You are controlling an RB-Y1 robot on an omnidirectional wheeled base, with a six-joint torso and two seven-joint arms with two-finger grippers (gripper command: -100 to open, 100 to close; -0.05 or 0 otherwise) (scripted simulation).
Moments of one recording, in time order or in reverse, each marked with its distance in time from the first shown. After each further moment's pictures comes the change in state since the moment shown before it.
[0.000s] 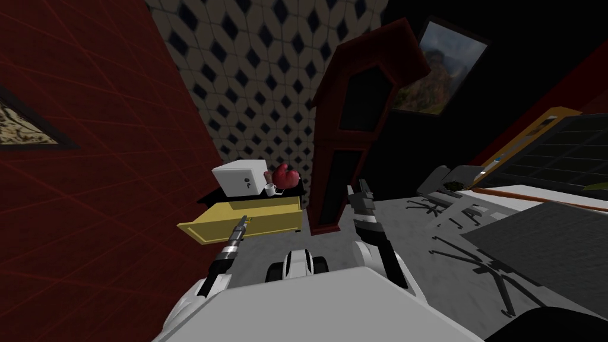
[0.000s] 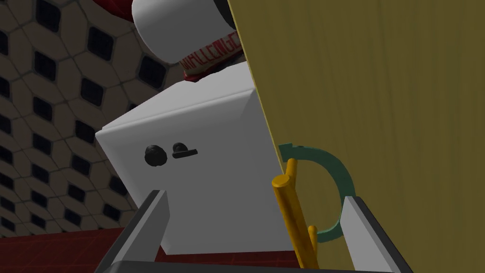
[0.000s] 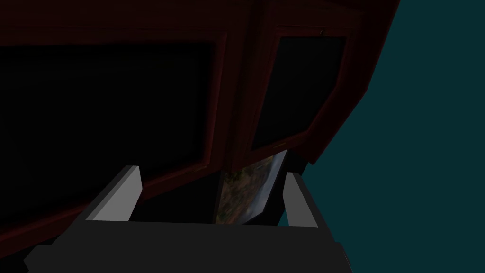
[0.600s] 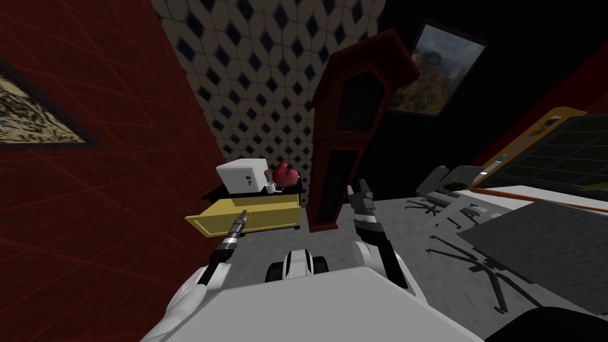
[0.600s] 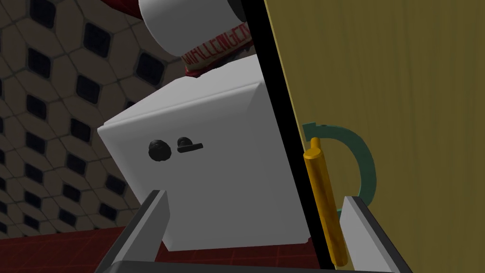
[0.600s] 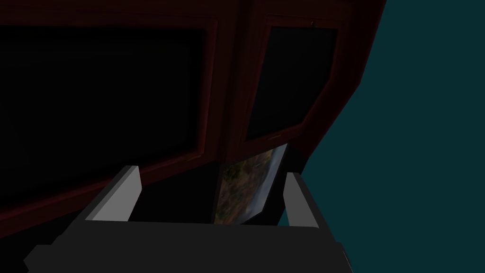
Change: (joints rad) left arm -0.026 0.032 0.037 -0.074 -0.053 0.123 0.064; right arm 0.000 0.000 0.000 0.000 0.000 0.000 0.000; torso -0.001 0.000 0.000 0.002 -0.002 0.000
